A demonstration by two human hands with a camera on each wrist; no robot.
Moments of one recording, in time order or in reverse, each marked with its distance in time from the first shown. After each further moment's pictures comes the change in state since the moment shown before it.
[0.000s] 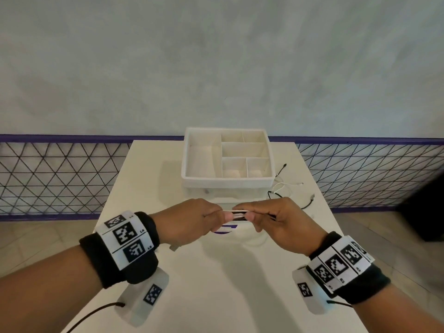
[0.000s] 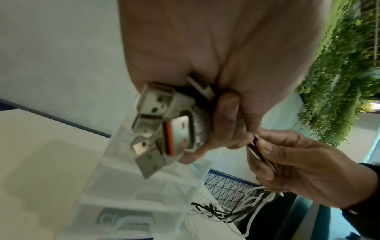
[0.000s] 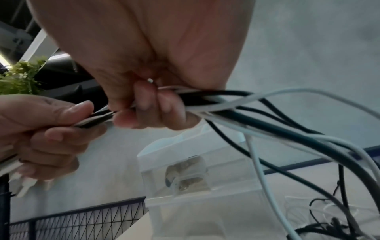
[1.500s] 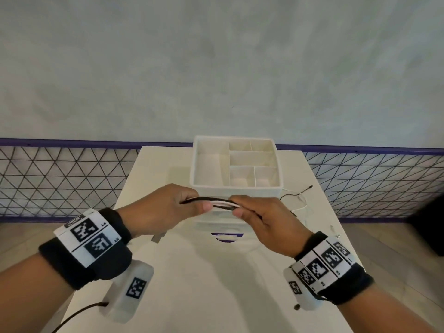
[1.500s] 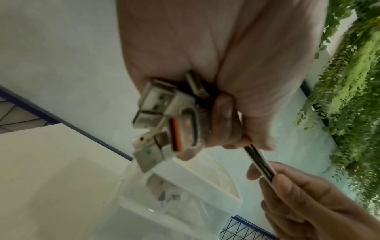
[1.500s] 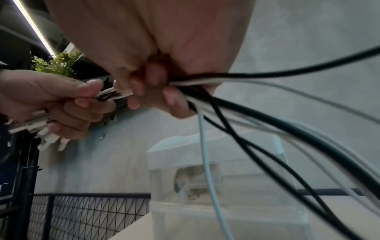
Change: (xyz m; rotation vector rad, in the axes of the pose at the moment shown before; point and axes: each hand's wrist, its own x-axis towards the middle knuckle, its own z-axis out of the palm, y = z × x) left_hand -0.022 -0.025 -0.041 -0.160 0.221 -0.016; right_hand 0.034 -0.013 0.017 -0.210 0.061 -0.175
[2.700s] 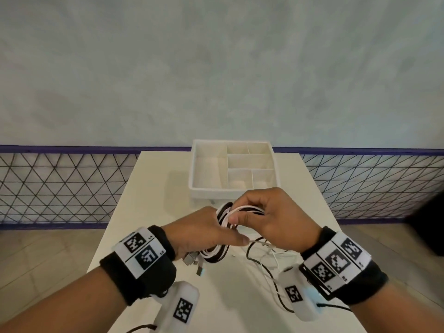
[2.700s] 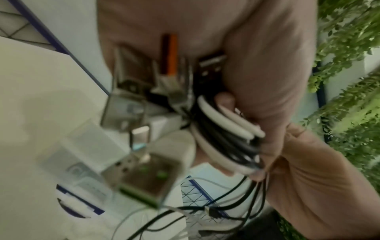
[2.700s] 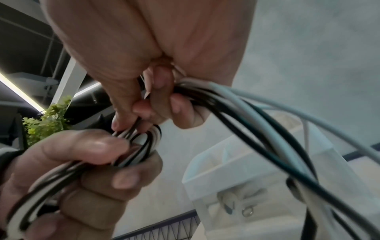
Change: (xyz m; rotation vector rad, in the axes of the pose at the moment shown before) left_hand 0.009 0.026 0.054 -0.250 -0.211 -0.008; right_hand 0.003 -0.034 -0.027 0.381 -0.014 0.240
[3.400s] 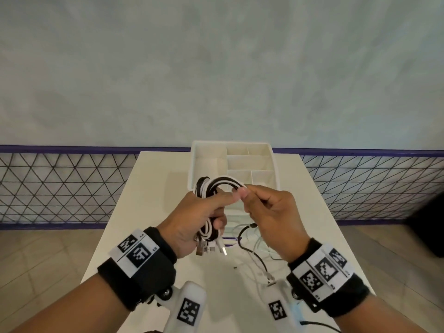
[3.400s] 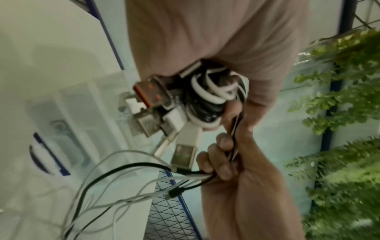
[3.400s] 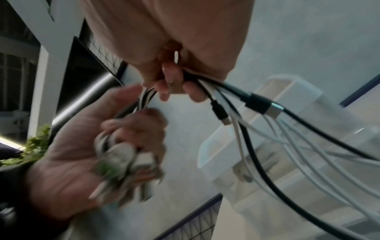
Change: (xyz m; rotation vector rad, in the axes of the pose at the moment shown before) left_hand 0.004 0.005 -0.002 -0.693 0.288 0.076; right_hand 0.001 0.009 0.018 0.177 0.380 -0.087
